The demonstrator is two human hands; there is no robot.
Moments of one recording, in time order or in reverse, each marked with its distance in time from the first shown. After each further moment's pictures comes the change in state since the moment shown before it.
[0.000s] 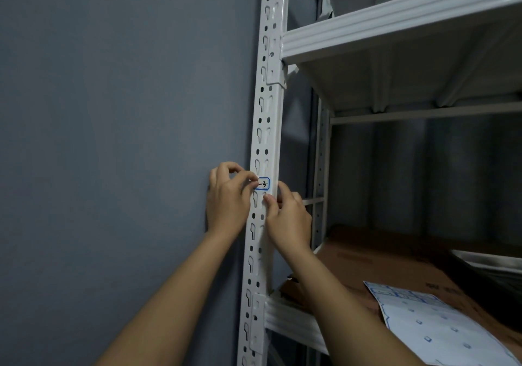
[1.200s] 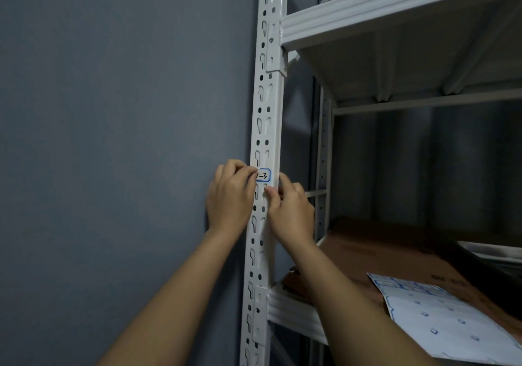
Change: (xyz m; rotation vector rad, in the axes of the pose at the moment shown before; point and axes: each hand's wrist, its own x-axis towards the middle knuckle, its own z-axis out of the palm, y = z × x) left_hand -0.008 0.006 0.000 0.160 0.038 0.058; right_hand 0.003 0.004 0.002 -0.034 -0.008 -0.027
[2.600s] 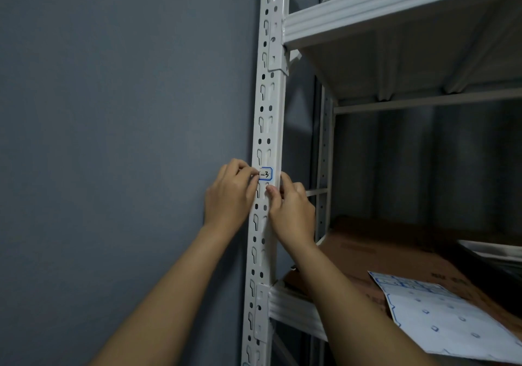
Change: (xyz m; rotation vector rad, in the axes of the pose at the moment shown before) left_hand 0.002 -0.009 -0.006 0.079 -0.087 0.125; right_hand -0.005 -0.001 0.000 -0.025 0.007 -0.005
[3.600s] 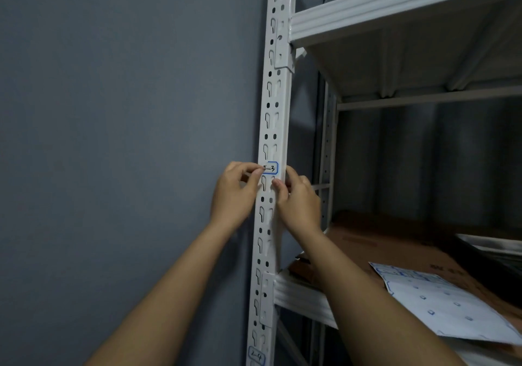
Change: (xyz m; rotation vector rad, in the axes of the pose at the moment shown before) left_hand -0.003 0.012 -0.025 -0.574 -0.118 -0.380; right_hand 0.001 -0.001 -0.004 0.071 0.019 -0.029
